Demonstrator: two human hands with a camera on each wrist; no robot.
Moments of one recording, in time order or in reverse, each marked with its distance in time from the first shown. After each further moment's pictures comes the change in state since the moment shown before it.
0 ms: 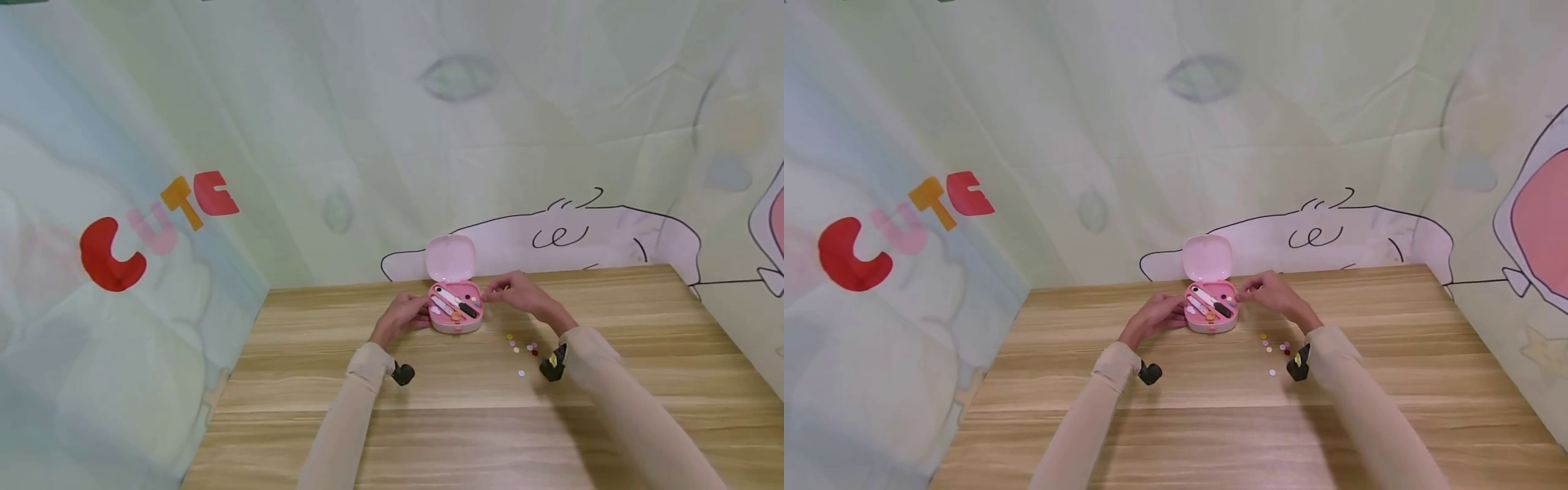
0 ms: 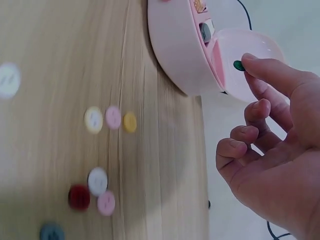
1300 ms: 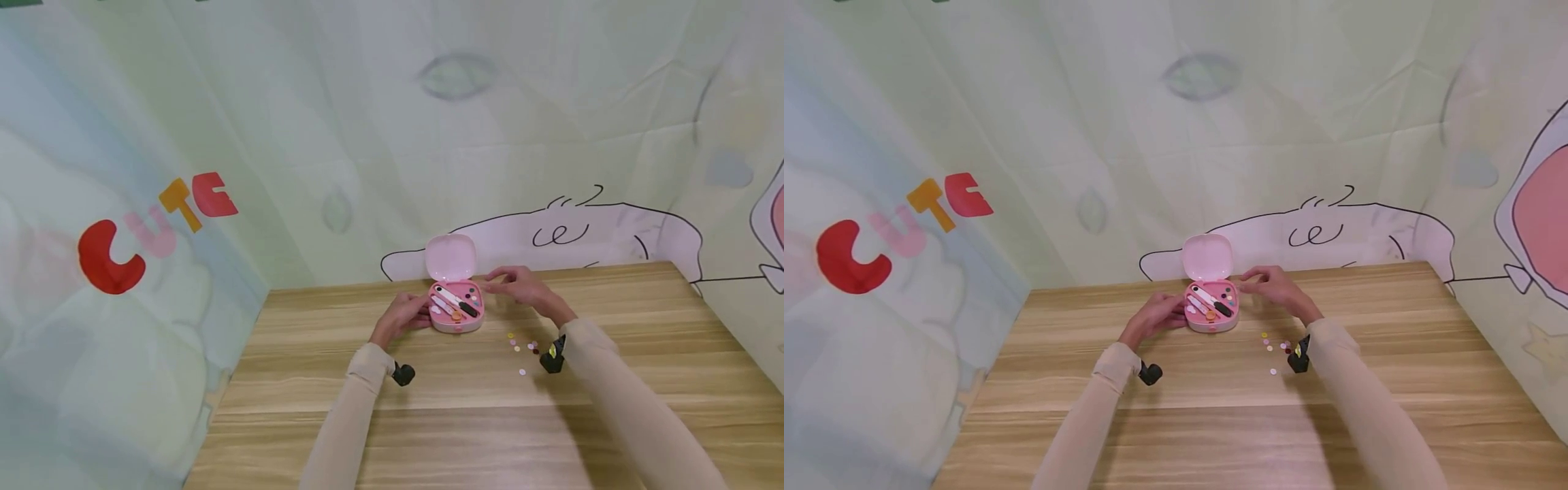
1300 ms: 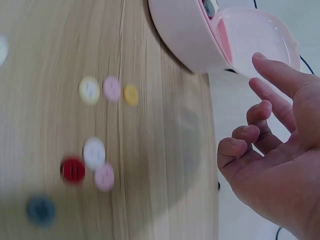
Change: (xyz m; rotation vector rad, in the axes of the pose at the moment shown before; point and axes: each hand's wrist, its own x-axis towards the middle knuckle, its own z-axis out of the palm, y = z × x) left_hand 0.000 0.000 0.001 -0.012 0.009 0.004; right_hand 0.009 0.009 -0.007 0.095 0.025 0.069
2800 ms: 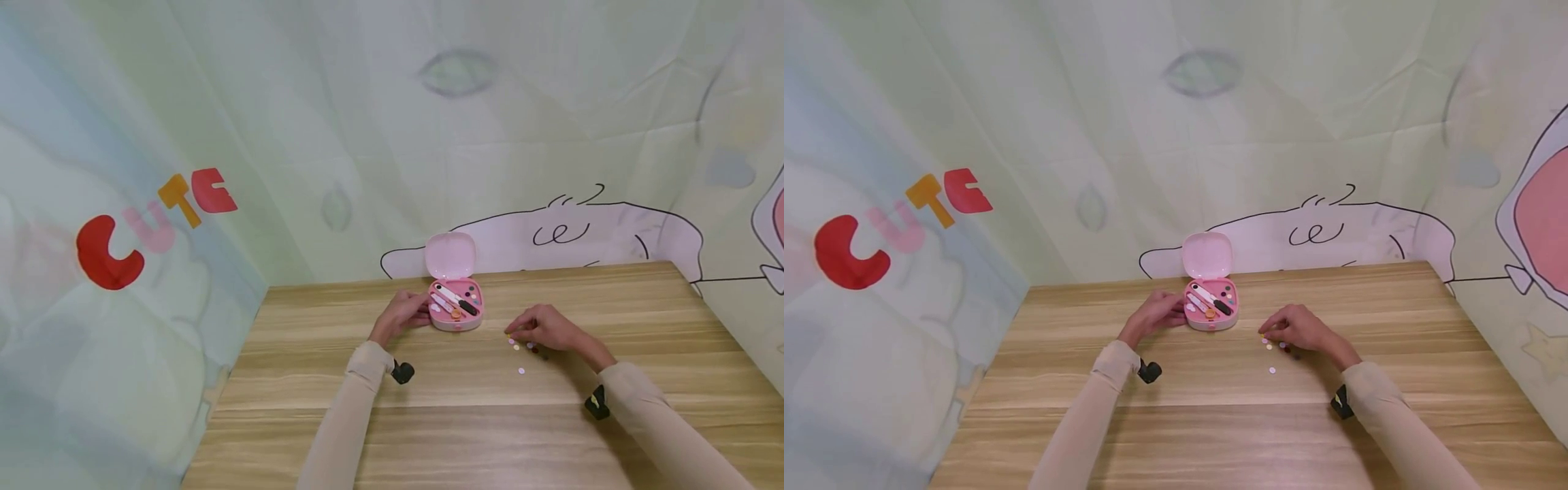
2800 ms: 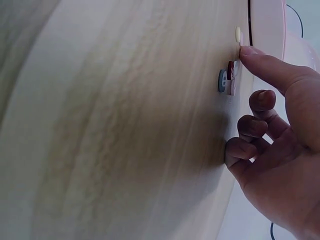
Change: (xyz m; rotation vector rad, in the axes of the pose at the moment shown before) left_hand 0.001 0.000 0.000 0.009 0.004 -0.017; right_hand -0.065 0.054 0.003 -0.156 -0.173 -0.338
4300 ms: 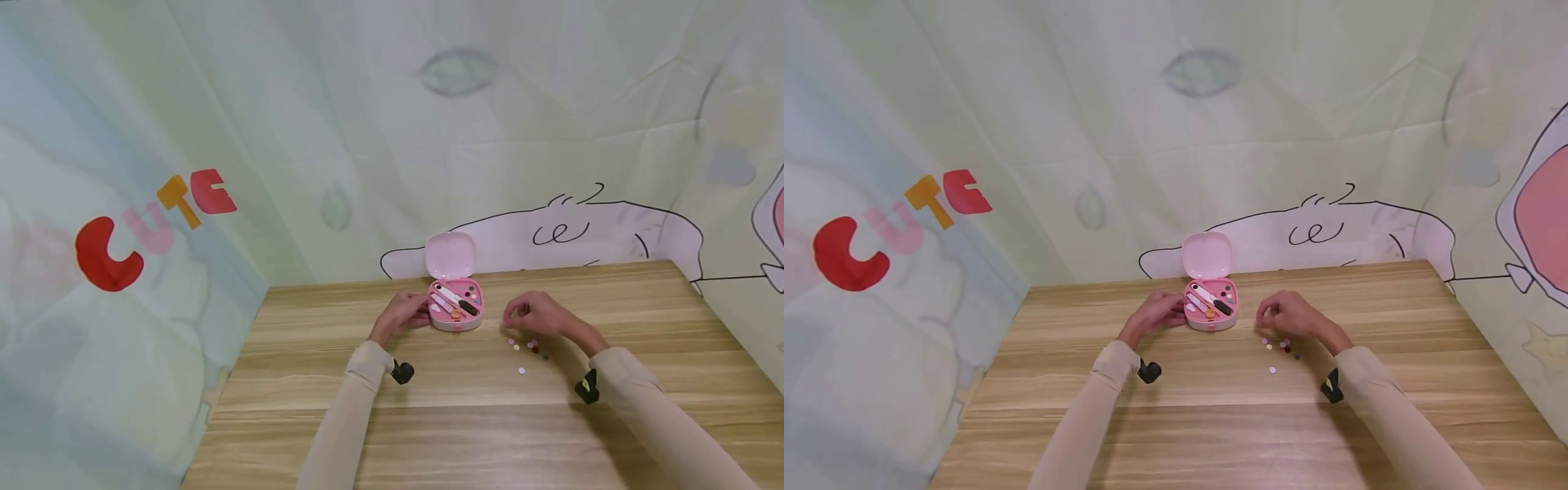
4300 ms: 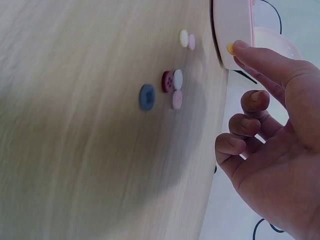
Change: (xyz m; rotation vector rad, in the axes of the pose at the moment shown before) left_hand 0.001 0.001 -0.001 0.014 -0.008 -0.014; right_hand 0.023 -0.018 -0.011 -0.156 0.036 0.033
